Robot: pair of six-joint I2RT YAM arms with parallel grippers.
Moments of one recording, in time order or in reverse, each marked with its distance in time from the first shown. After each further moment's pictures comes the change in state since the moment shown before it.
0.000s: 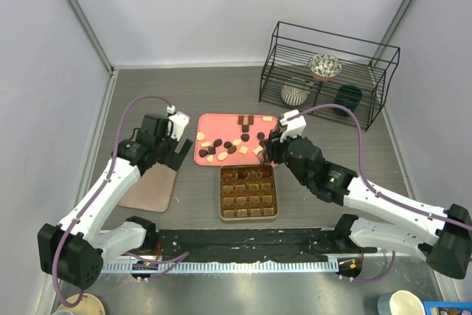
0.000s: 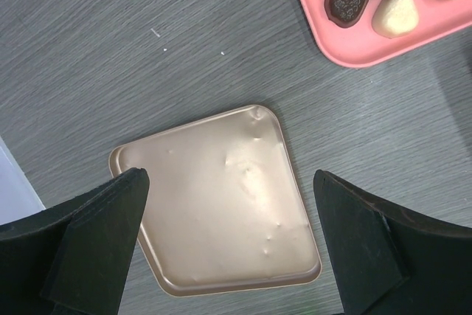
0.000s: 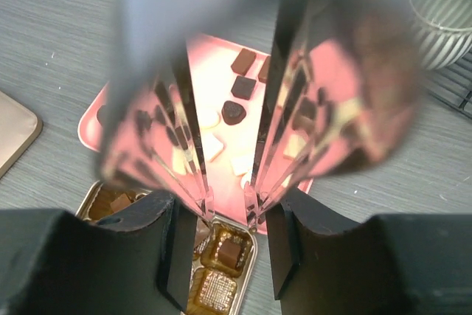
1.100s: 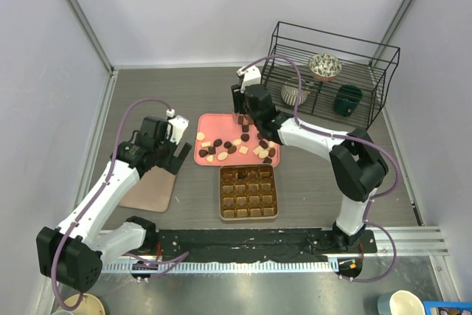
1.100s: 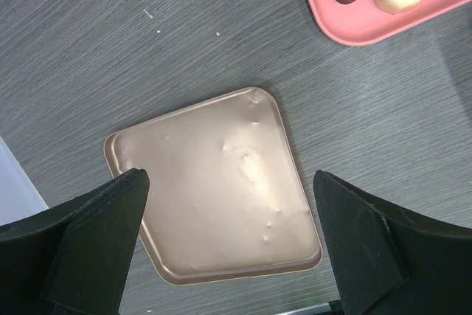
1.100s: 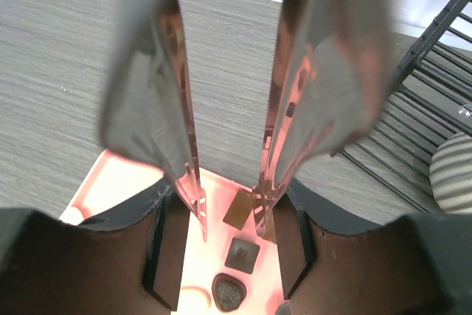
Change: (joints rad) left arm 0.000 -0.026 -0.015 -0.039 0.000 0.007; right arm -0.237 0.828 0.560 0.290 -0.161 -0.140
